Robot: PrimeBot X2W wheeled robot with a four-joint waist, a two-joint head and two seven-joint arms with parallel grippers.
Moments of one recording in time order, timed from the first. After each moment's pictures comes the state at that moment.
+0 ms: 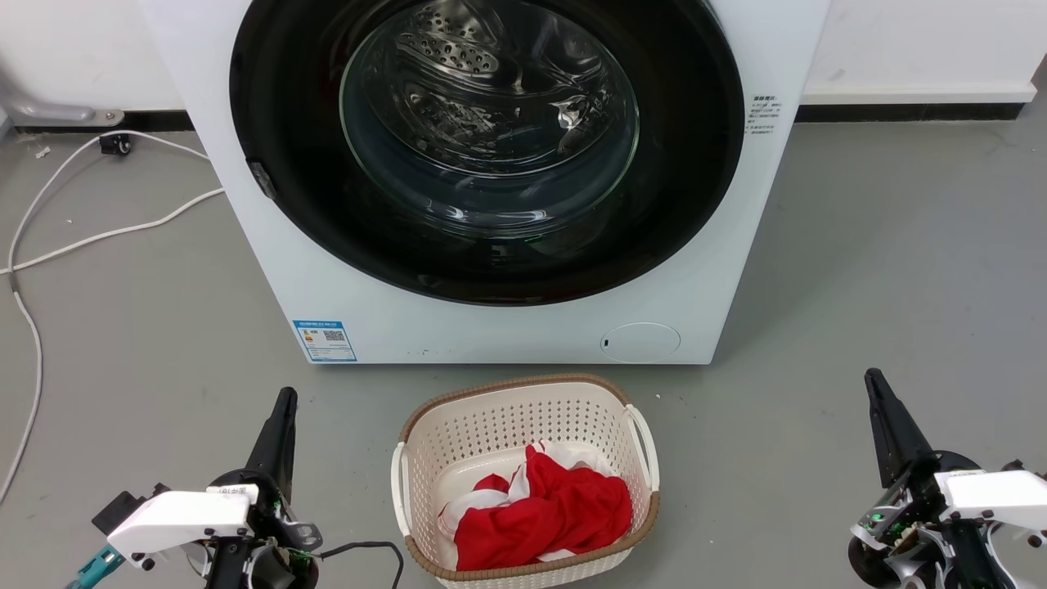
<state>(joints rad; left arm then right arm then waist) -0.10 0.06 0.11 0.25 -1.61 -0.13 0.11 -0.10 -0.06 -0.10 0.24 1.62 0.13 0.11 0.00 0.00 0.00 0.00</state>
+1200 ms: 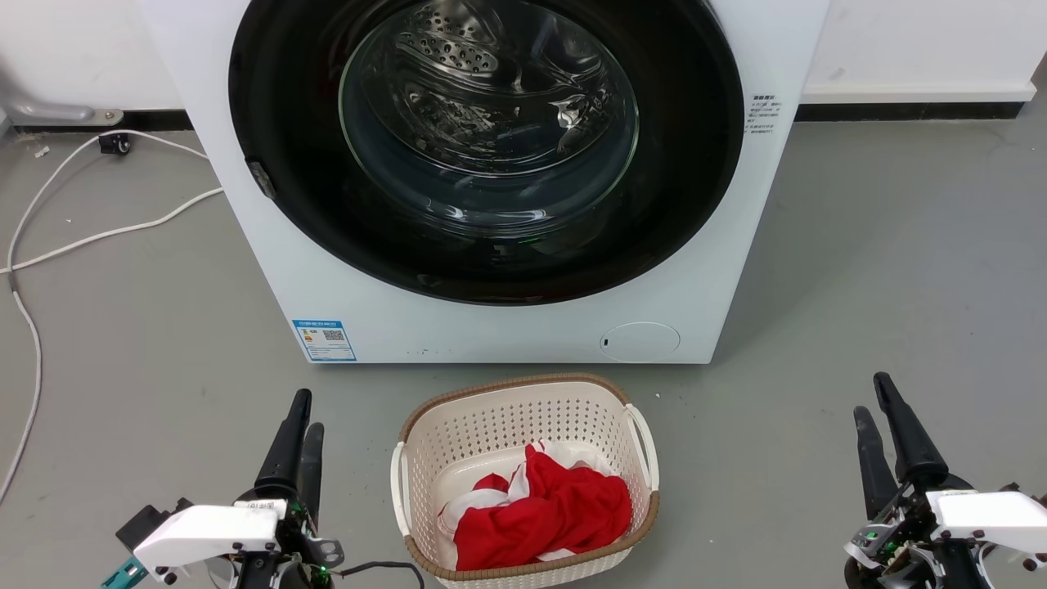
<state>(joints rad) -0.07 0.05 0.05 0.25 -1.60 -0.13 0.06 -0.06 -0.05 -0.08 0.23 1.61 0.13 0.05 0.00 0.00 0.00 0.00</state>
